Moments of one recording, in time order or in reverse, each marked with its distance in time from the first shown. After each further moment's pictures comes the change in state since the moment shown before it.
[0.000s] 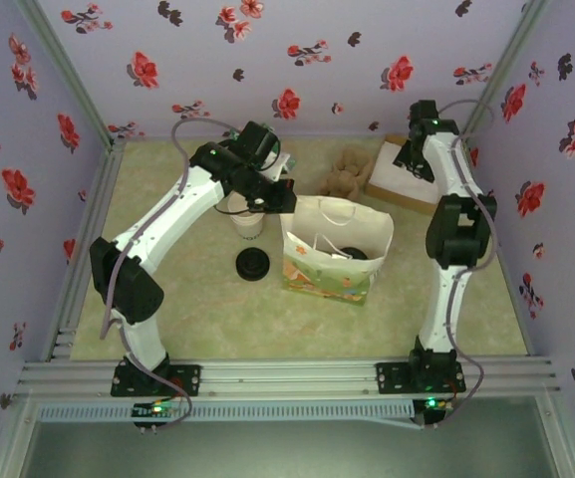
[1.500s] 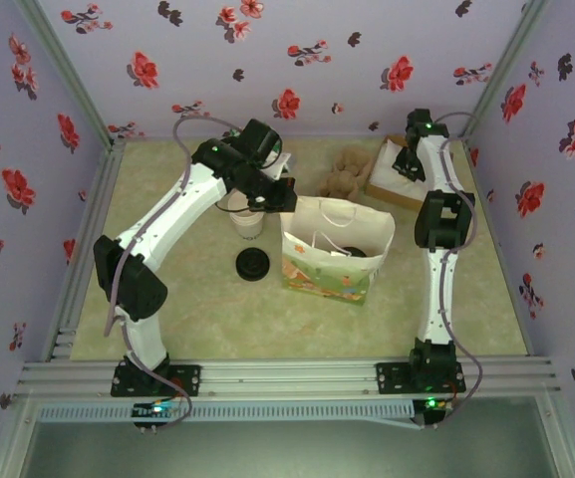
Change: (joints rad) left arm 0.000 0.031 0.057 -0.050 -0.004 -0.006; right arm -0.042 0.359 0.376 -0.116 -0.081 0.026
